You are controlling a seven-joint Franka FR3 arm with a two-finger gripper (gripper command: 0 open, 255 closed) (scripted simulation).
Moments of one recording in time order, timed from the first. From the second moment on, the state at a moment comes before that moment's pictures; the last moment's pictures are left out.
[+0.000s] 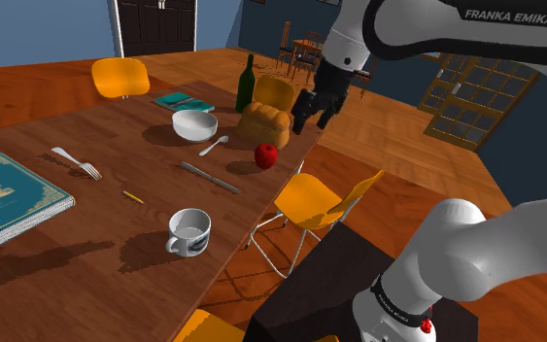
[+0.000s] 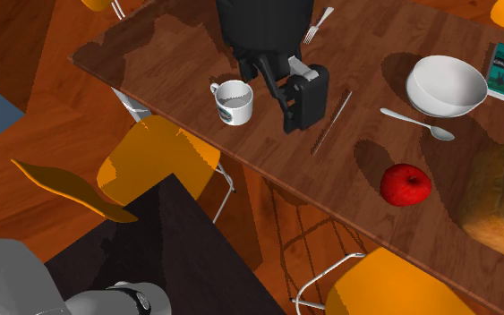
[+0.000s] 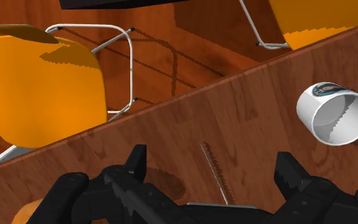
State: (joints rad) arm 0.04 -0.68 0.02 -2.39 0.00 1.83 0.21
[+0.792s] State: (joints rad) arm 0.09 -0.37 0.14 -2.44 0.07 2.12 0.36
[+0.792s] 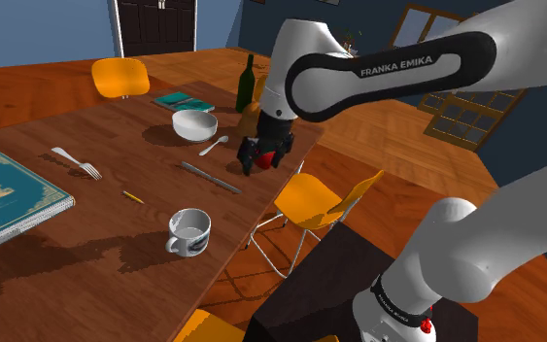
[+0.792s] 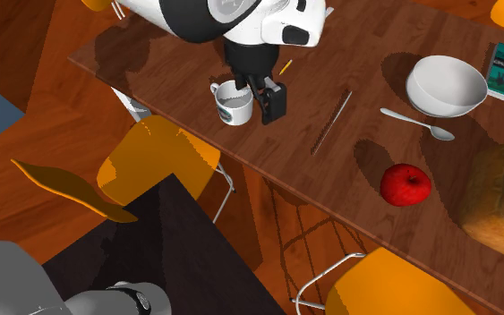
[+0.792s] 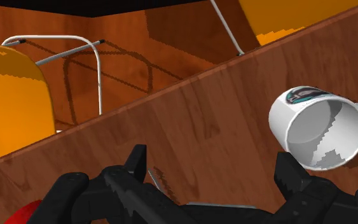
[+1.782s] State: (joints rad) arm 0.16 0.14 0.24 -2.26 0.04 2.38 0.55
